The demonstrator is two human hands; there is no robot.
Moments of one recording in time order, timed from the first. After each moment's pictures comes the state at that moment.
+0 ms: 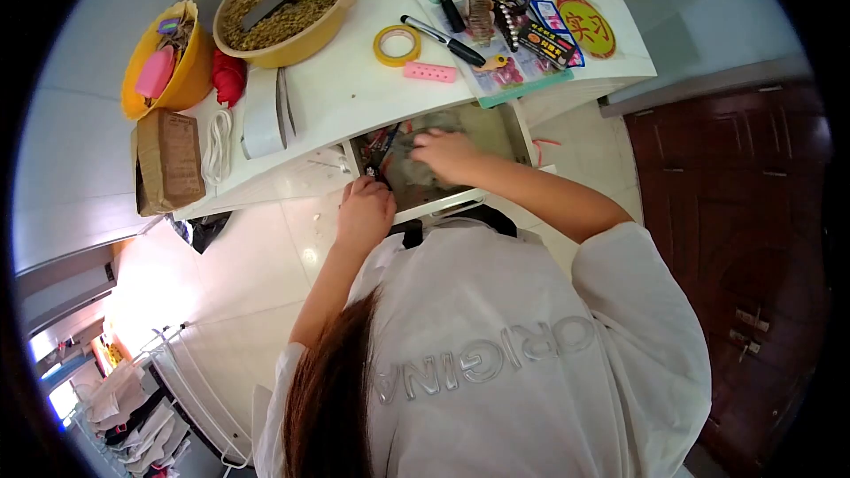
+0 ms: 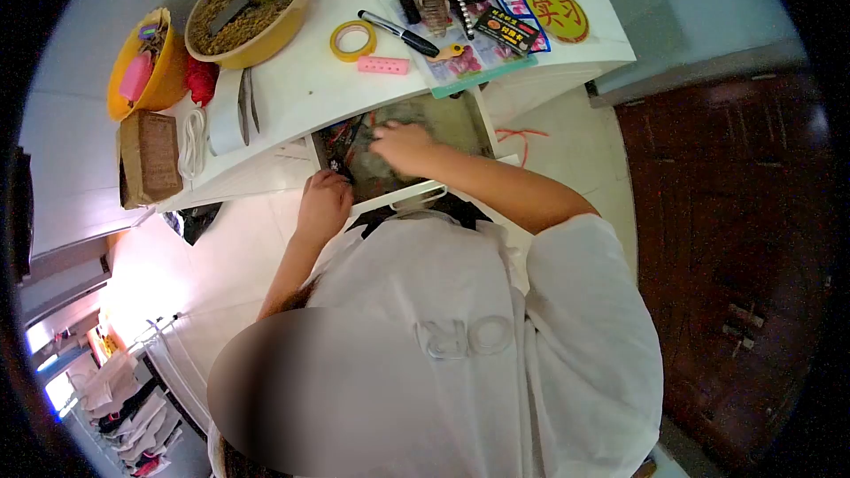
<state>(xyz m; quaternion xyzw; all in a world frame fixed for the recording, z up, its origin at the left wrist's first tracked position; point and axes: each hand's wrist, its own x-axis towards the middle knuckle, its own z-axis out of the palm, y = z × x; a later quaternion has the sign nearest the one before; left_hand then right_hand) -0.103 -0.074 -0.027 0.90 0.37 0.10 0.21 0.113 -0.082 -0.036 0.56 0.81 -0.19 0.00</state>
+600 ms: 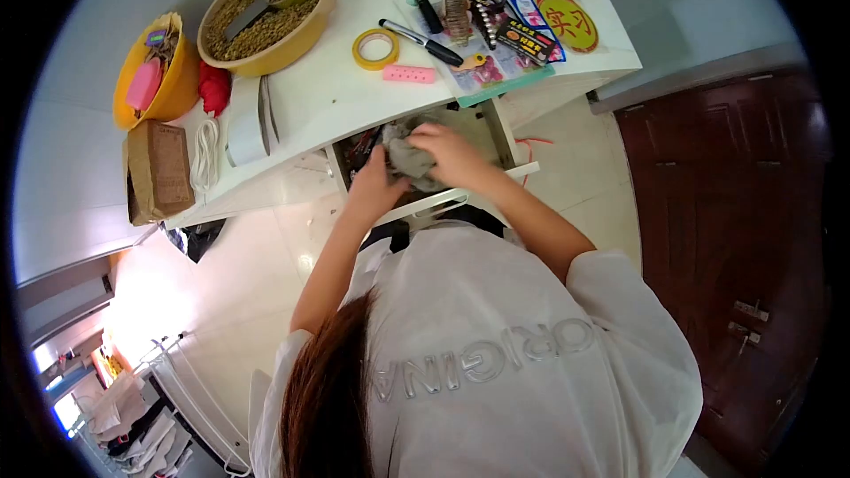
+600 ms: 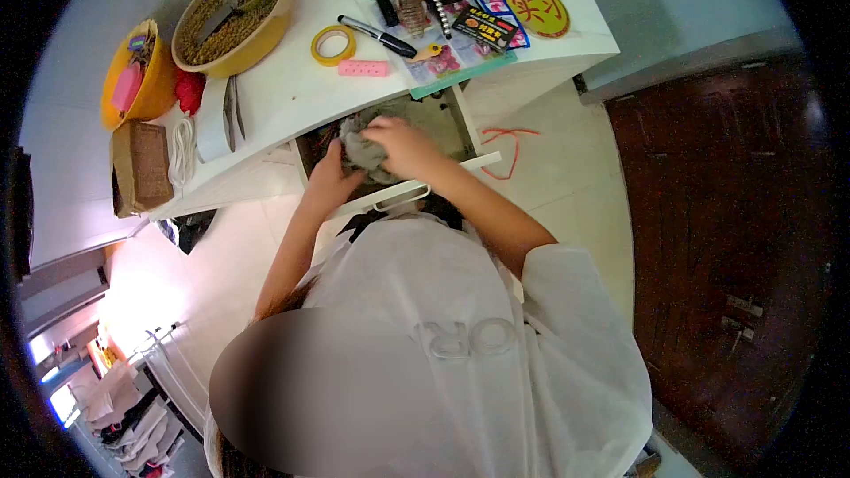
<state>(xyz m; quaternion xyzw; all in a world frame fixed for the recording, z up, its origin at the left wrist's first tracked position) -0.049 -0.060 -0.011 0.79 0.40 0.10 0.46 0.134 -0.107 -0.021 0.59 0.72 -0.25 -0.25</state>
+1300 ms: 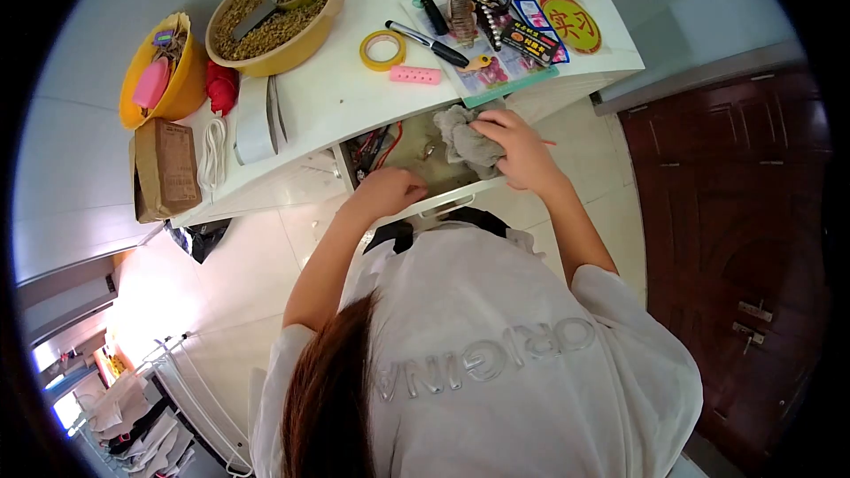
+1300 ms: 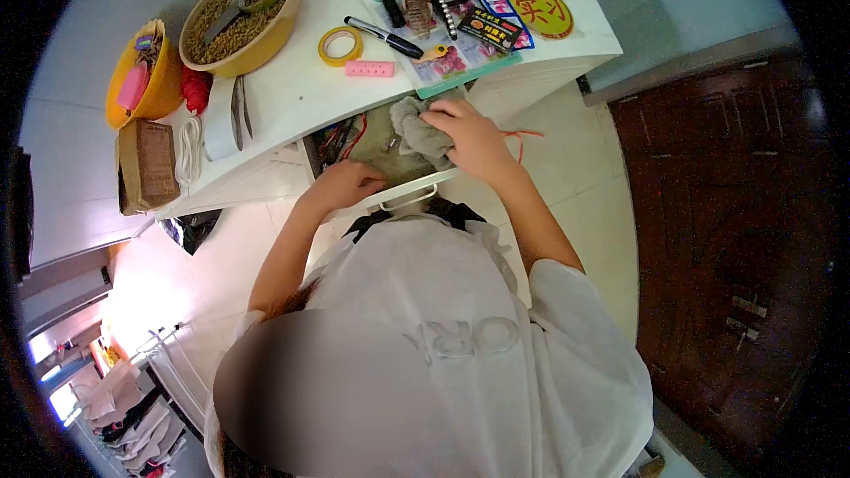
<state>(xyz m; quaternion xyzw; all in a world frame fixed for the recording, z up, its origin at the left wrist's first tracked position) -0.047 -0.045 -0.006 0.89 0.21 -0.09 0.40 0.179 -0.151 0.043 0.67 0.68 -0.17 -0.23</state>
